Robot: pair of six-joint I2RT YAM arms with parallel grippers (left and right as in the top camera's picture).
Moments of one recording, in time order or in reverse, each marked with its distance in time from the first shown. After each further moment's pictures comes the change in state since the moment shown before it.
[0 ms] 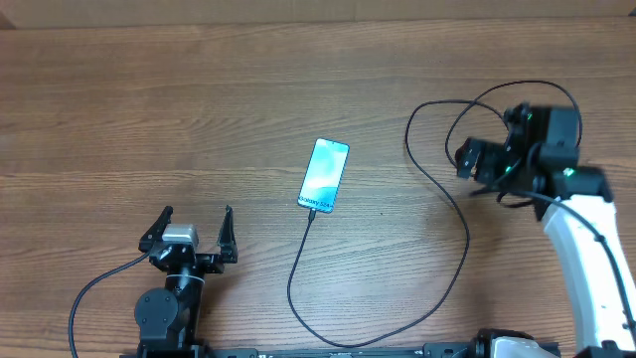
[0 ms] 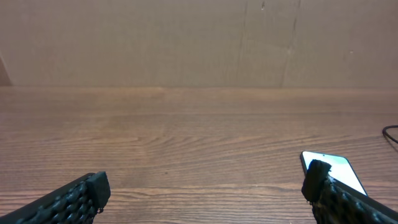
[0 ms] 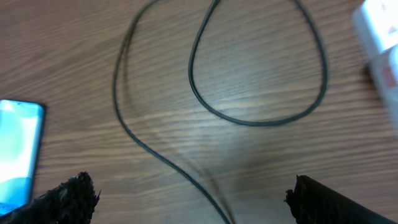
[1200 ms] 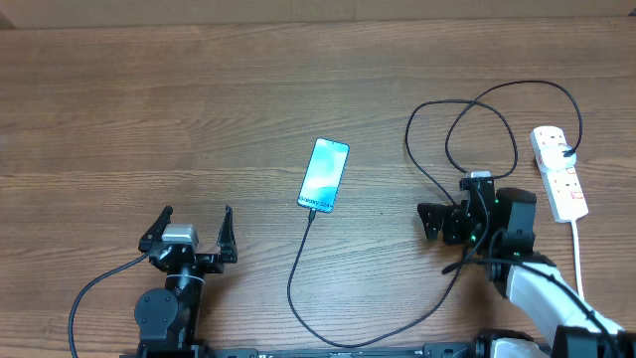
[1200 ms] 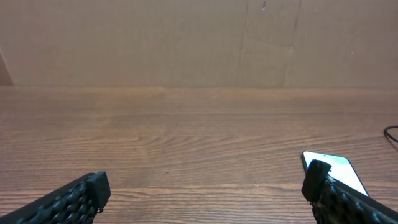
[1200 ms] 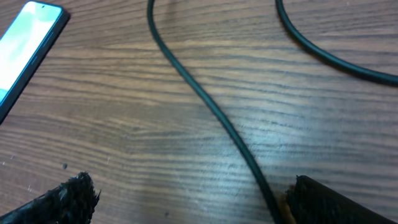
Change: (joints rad) left arm 0.000 0.000 0.000 0.000 -0.003 0.000; right arm 0.000 -0.051 -0.646 0.782 -0.257 -0.167
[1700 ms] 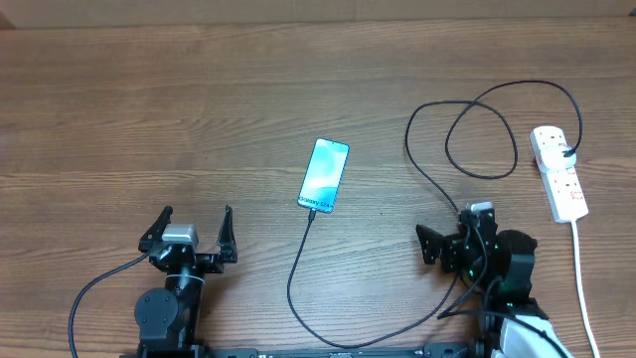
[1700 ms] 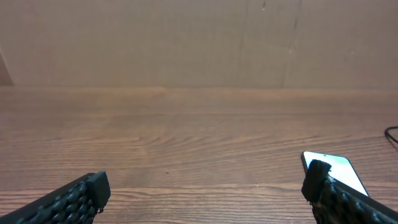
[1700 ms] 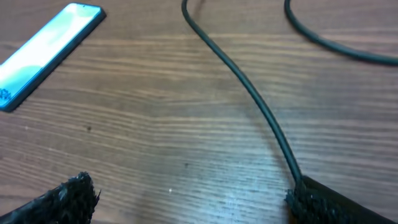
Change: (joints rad) left arm 0.000 0.000 0.000 0.000 -0.001 0.000; right arm 0.000 -0.264 -0.286 0.214 -0.012 -0.011
